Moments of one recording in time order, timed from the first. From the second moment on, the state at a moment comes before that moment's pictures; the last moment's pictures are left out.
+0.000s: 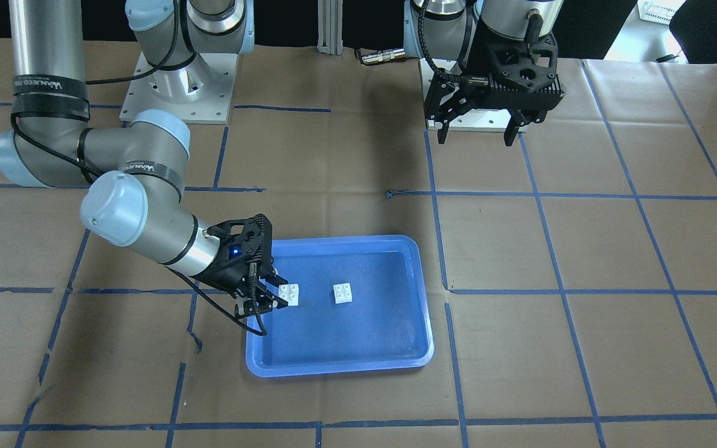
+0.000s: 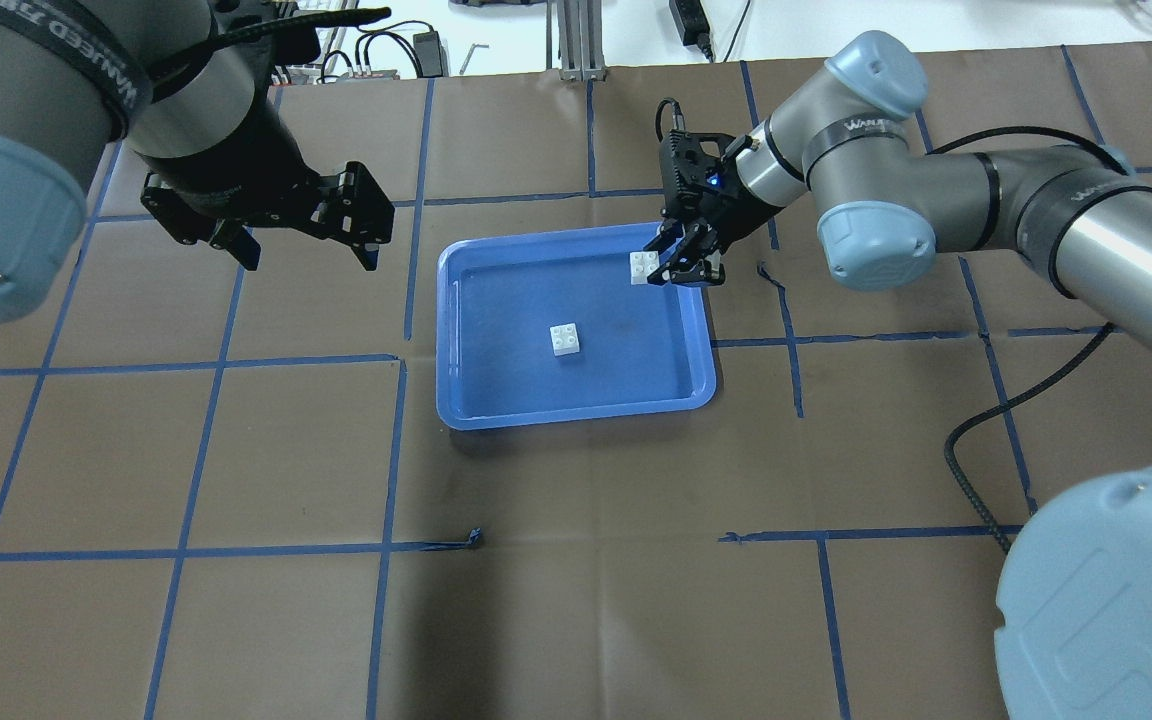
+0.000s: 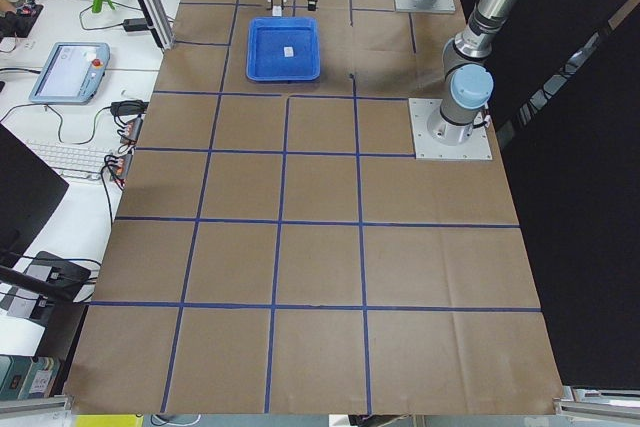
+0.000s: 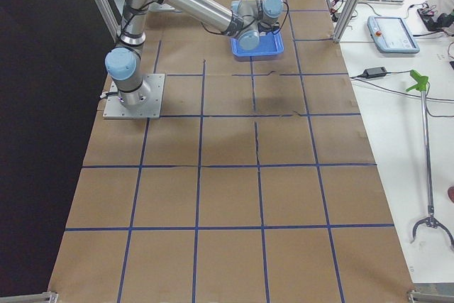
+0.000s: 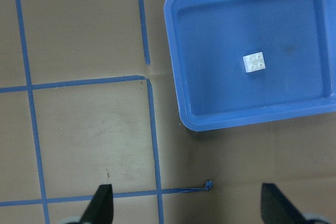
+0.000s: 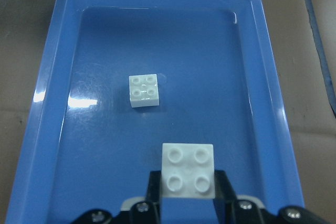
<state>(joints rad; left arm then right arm) -1.66 -1.50 -1.60 -1.53 1.61 -0.06 1.62 -1.14 1.77 -2.27 -1.01 -1.57</state>
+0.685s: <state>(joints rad) -1.66 -1.51 -1.59 -1.53 1.63 -0.05 1.69 -1.07 1.89 -2.52 -1.01 -1.48</state>
